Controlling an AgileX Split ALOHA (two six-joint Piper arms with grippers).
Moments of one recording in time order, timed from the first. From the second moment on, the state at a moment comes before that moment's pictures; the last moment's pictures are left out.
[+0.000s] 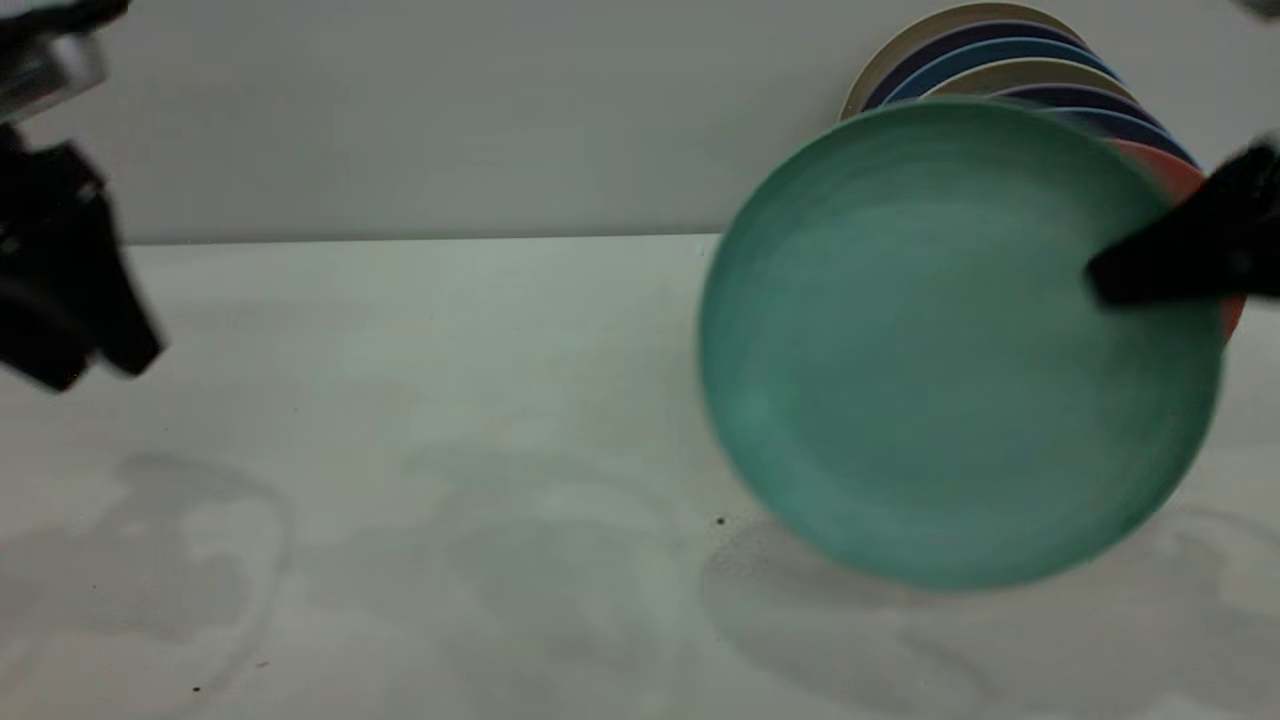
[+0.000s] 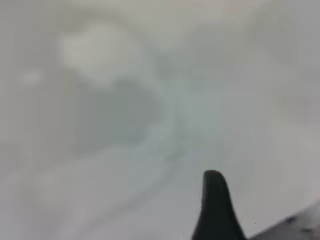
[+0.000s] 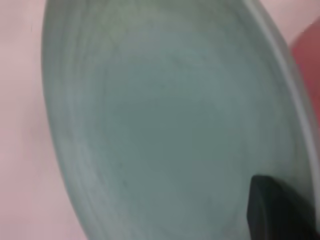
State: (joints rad) left arm 0.10 1.80 -1.09 -0.42 0.83 0.54; right arm -0.02 1.54 -0.67 1.37 0.55 -1.91
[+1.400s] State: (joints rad) left arm 0.10 1.80 -1.09 -0.02 0.78 0.13; right arm 0.08 1.61 -1.18 0.23 0.42 -1.46
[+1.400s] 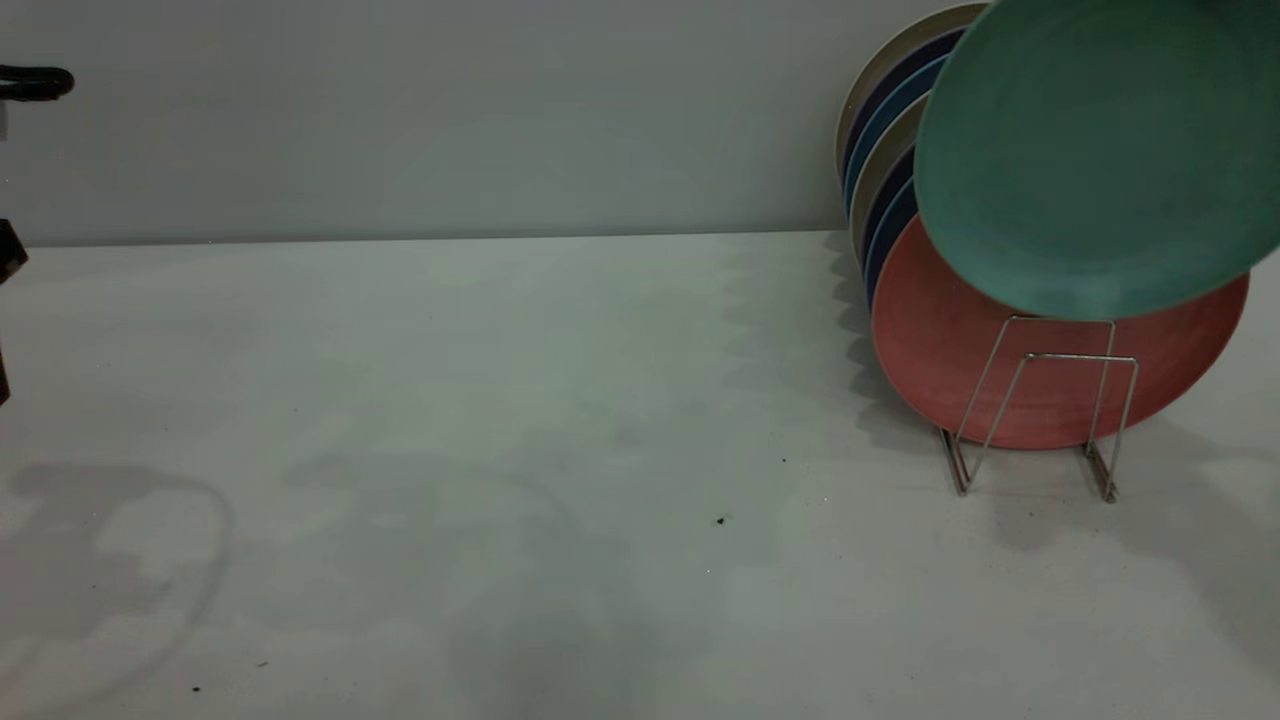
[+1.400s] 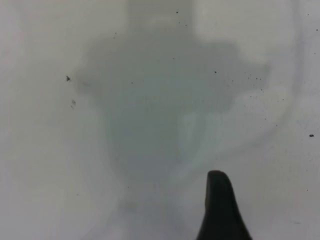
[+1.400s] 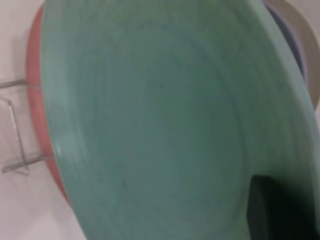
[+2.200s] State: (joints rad) left arm 0.10 1.80 -1.09 -0.02 0.78 0.13; right arm 0.08 1.78 -1.18 0.25 0.44 -1.45
